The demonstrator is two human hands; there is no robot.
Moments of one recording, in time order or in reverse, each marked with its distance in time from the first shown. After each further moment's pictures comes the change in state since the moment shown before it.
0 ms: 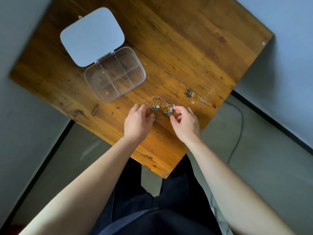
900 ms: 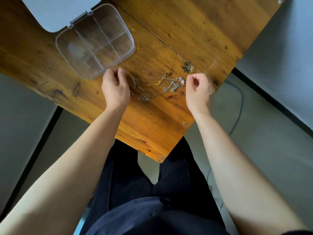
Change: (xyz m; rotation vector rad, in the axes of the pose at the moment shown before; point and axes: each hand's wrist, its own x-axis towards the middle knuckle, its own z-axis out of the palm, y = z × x) left_hand 0.037 -0.017 0.001 -0.358 0.295 -0.311; right_hand 0.033 0.031 -0.009 0.149 0.407 0.063
